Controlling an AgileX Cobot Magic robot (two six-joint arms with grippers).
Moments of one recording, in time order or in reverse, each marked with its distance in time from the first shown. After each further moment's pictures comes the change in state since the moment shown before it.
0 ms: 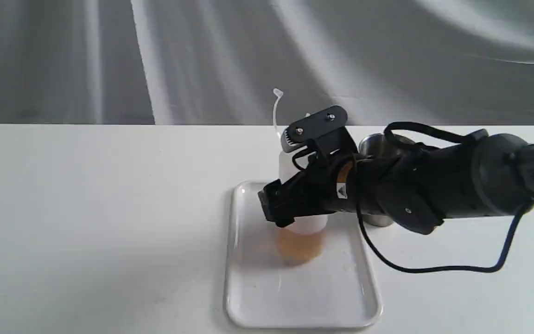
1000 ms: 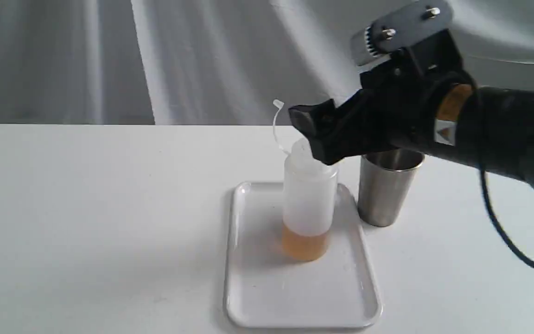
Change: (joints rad) left arm 0.000 0.000 0.000 0.000 0.000 0.000; right arm 0.000 -0.531 0.215 -0.063 0.005 -0.002
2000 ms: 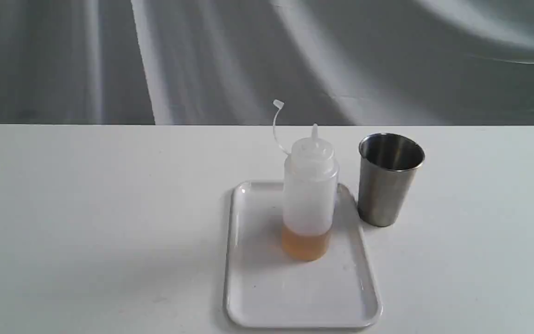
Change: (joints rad) left arm 0.000 0.000 0.000 0.000 0.000 0.000; right arm 0.000 -0.966 0.521 0.045 0.386 0.157
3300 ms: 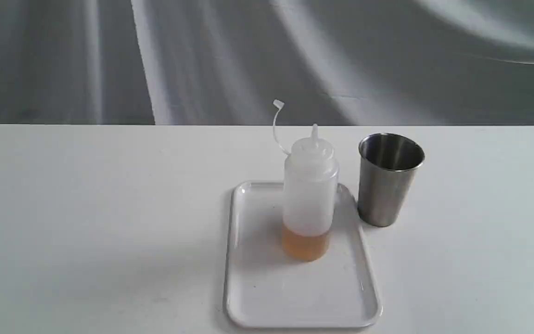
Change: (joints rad) left arm 0.000 0.000 0.000 0.000 0.000 0.000; right arm -0.416 -0.447 0.384 0.149 -0.317 0.001
